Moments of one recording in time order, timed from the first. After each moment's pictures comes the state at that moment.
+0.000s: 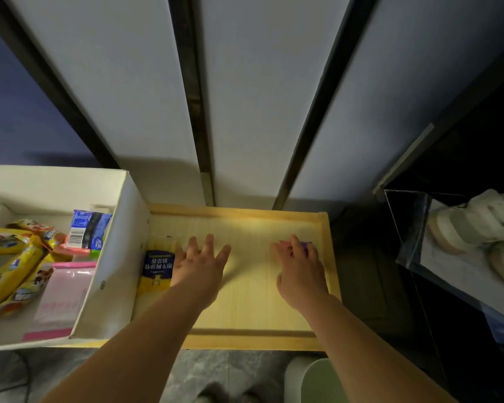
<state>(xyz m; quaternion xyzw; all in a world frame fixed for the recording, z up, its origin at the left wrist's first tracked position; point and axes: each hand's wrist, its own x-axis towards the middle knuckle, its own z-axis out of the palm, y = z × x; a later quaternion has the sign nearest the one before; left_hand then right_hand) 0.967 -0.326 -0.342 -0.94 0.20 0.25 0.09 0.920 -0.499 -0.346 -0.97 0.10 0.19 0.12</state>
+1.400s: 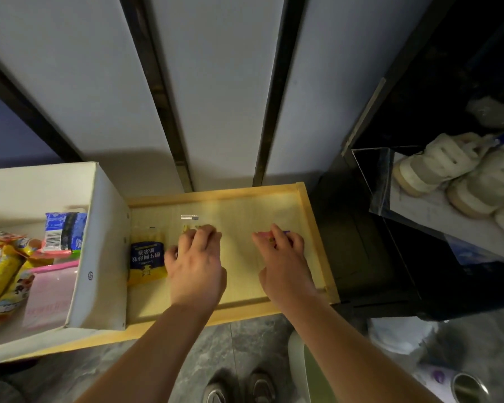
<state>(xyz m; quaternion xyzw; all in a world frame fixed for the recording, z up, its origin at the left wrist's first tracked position) 0.921 -0.327 -0.339 -0.97 0.19 -0.06 -0.16 0.869 -0.464 -0.322 -0.97 0.13 0.10 0.20</state>
